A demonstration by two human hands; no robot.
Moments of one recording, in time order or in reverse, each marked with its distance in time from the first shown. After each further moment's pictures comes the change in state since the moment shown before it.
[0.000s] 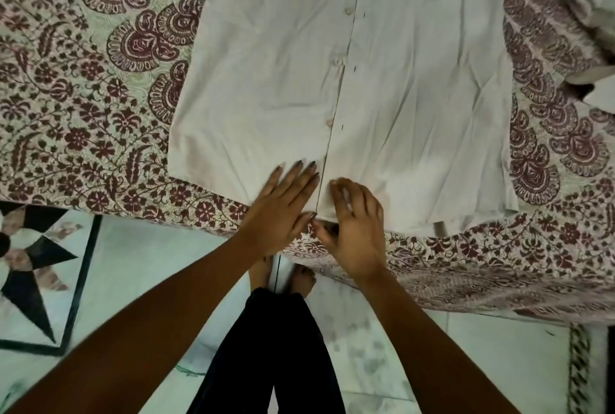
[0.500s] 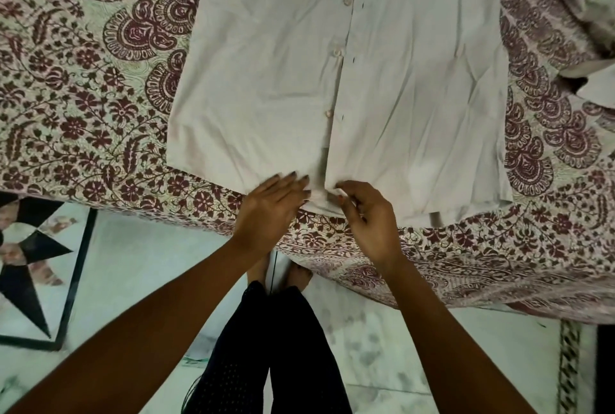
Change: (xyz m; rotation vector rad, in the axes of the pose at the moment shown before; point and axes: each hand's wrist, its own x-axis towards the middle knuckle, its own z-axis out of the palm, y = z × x) left_hand -0.016 0.011 0.001 -0.256 0.432 -0.036; right_hand -0.003 0.015 -0.019 0.652 0.049 0.159
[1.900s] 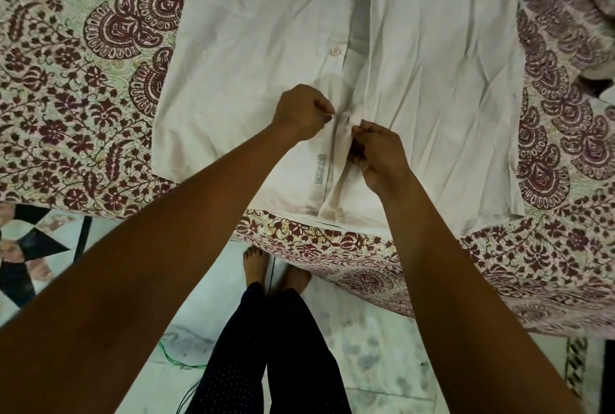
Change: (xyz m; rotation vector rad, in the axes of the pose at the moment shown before) left_hand 0.171 -0.022 0.000 -0.560 -0.331 -0.836; right_hand 0.117 -0.025 -0.018 0.879 0.025 0.628
